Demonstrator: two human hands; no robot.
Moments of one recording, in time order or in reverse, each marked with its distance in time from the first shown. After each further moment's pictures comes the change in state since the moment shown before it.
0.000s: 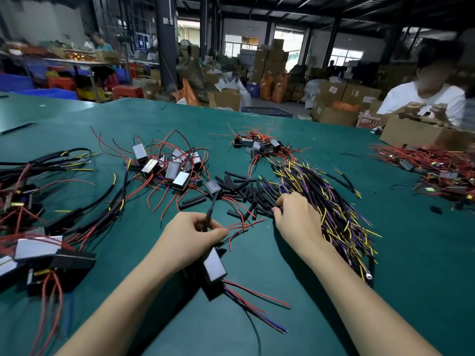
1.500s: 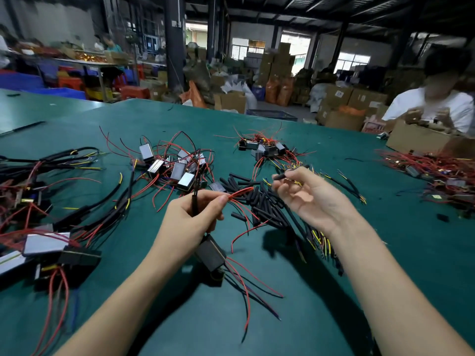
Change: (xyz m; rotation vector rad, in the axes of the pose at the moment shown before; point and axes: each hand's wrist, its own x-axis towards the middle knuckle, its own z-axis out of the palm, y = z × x) left_hand -0.003 0.012 0.003 -0.495 0.183 0.289; right_hand 0.015 -0.013 -0.066 1.866 -0.450 0.428
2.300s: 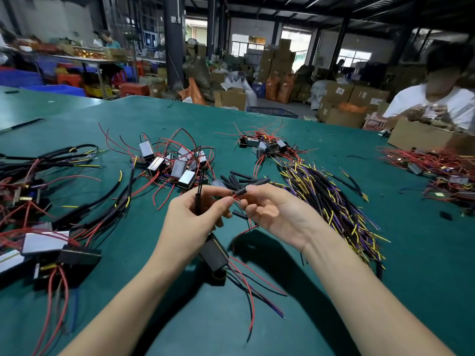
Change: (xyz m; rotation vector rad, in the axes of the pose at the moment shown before) left_hand 0.000 -0.001 0.001 0.029 -0.003 0.066; right_hand -0.008 0.042 0.029 -0.087 -0.151 0.109
